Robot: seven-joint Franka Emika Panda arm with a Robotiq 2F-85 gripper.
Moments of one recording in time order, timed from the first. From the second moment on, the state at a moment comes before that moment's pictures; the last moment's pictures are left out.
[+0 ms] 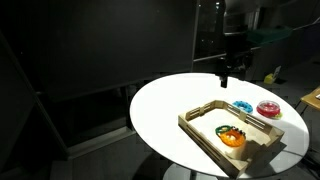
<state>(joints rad) 0.09 0.11 0.16 -2.06 -0.06 2.04 0.36</state>
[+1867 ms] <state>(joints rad) 0.17 0.38 0.09 -2.19 -0.05 2.29 0.36</state>
